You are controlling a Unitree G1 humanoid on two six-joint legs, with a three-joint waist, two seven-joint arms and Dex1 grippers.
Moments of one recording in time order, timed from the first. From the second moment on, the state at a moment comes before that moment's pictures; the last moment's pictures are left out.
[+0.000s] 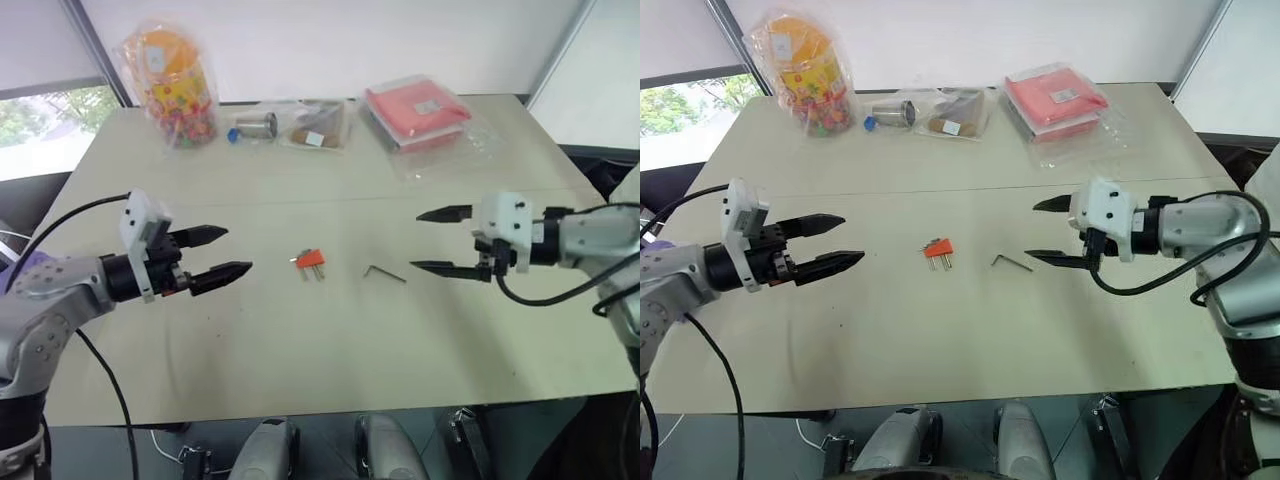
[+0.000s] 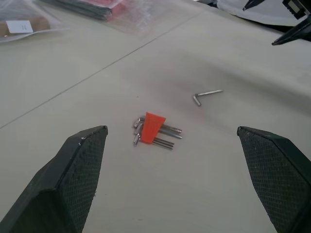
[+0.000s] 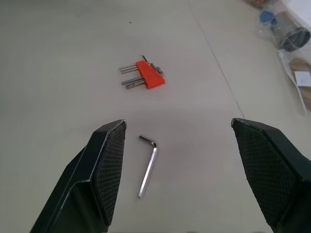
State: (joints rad) left arm -0.21 0.86 0.29 -0.40 -0.82 0.76 -0.87; right arm -0.48 -0.99 -0.02 -0.24 0.37 0.32 1.14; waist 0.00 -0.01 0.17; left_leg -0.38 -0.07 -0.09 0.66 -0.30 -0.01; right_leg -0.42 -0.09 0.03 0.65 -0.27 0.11
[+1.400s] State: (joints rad) left arm -0.25 0.84 0.29 -0.42 -0.85 0.82 -0.76; right arm -0.69 -0.52 0.23 0.20 -0.05 -0.12 0.82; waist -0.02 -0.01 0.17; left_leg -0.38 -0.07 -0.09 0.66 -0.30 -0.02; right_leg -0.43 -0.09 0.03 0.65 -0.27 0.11
